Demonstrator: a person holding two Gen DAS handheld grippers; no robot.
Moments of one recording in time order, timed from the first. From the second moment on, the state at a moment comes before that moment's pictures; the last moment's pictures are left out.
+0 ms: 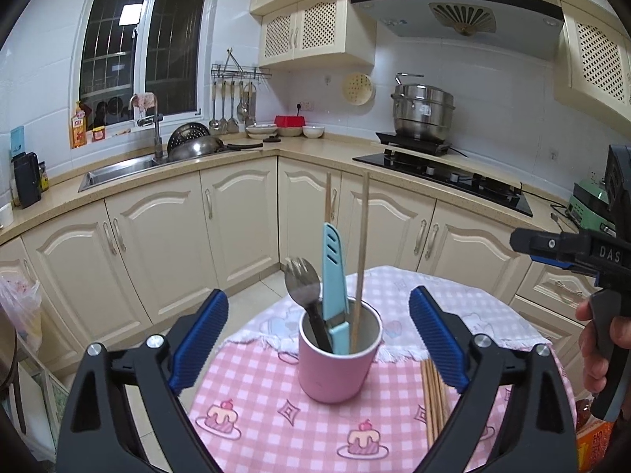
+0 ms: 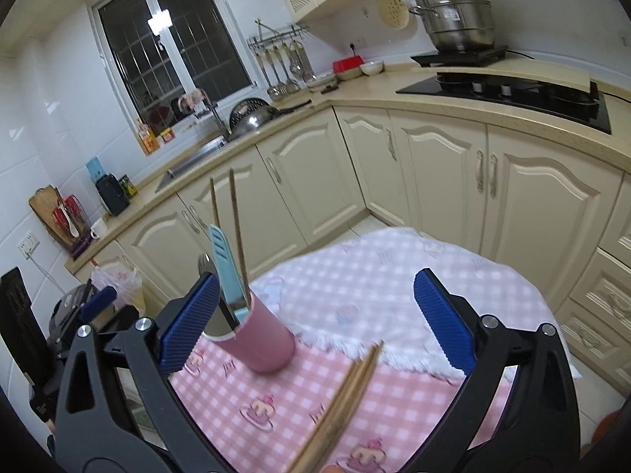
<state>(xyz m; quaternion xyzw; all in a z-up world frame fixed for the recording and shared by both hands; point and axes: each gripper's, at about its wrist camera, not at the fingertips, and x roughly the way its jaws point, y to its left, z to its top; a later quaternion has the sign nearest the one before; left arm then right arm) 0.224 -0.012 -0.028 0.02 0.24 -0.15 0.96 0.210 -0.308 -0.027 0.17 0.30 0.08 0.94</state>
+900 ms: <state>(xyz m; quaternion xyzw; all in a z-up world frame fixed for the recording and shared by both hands) 0.211 -0.059 -0.133 0.07 0.39 -0.19 0.90 0.182 -0.302 -0.145 0.14 0.48 0.04 0.87</state>
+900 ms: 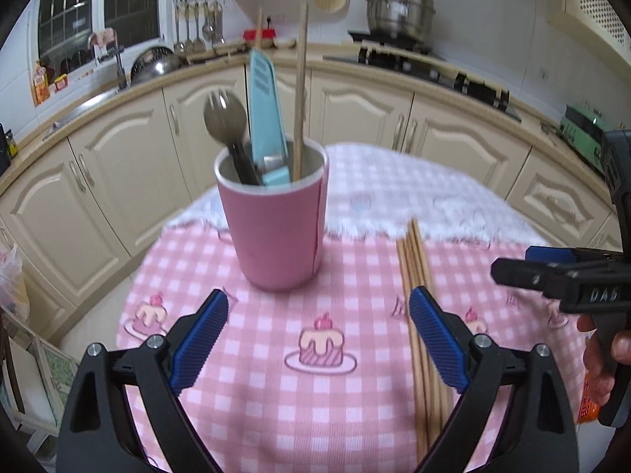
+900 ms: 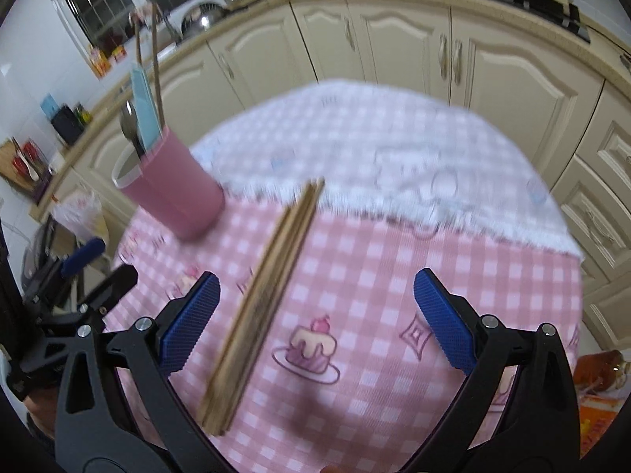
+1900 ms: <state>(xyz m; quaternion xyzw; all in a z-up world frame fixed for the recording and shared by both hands) 0.235 -0.117 -0.207 0.14 0.46 -0.21 0.85 0.180 -0.294 -0.188 0.10 0.53 0.03 0.84</state>
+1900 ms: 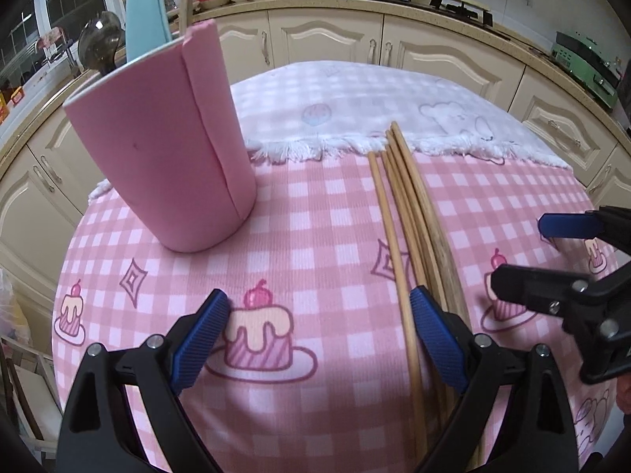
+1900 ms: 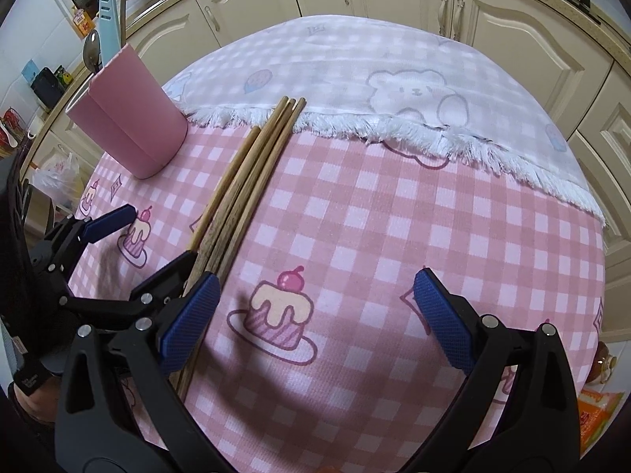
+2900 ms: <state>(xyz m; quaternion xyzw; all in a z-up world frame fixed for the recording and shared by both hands) 0.251 -0.111 -0.203 0.18 0.46 -0.21 0.84 0.214 -0.274 -0.188 0.02 0.55 0.00 0.84</state>
